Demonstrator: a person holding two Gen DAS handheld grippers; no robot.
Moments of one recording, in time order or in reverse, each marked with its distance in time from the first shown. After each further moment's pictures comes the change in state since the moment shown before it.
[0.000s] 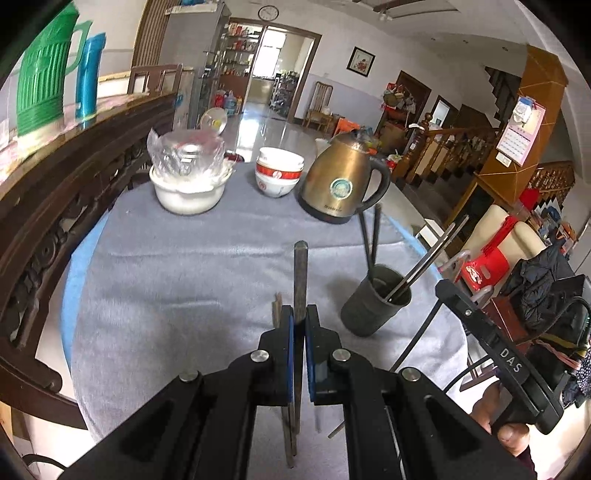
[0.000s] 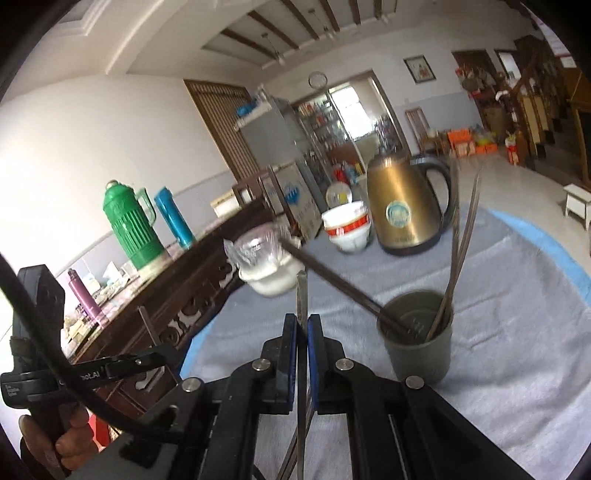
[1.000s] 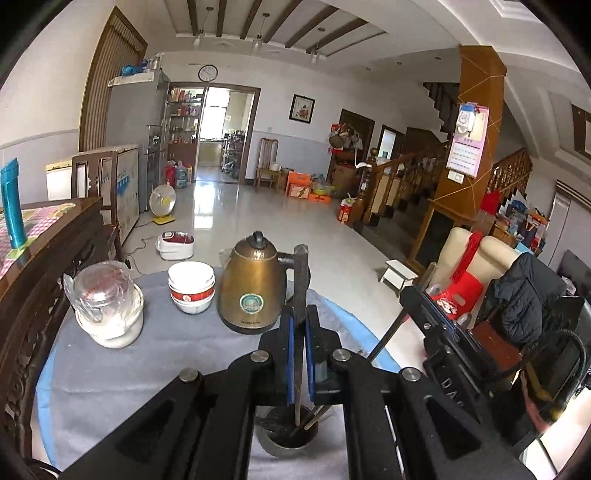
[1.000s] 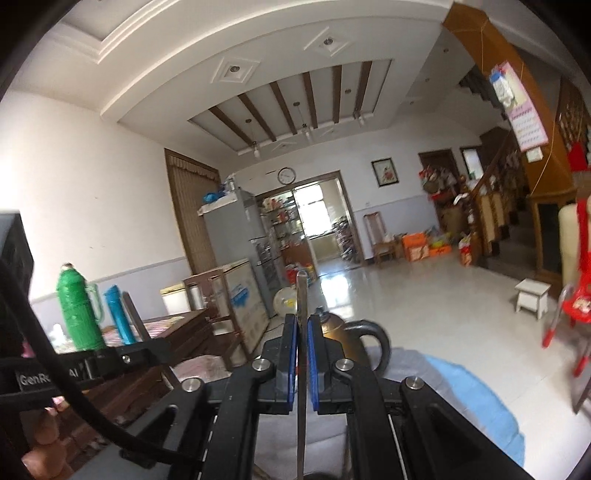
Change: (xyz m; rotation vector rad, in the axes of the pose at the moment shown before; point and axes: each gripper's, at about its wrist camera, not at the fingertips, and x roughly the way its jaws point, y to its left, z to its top) left arm 0.016 -0.150 0.126 0.175 -0.219 -0.101; right arm -0.030 -0.023 0.141 -0.129 -0.366 -0.249
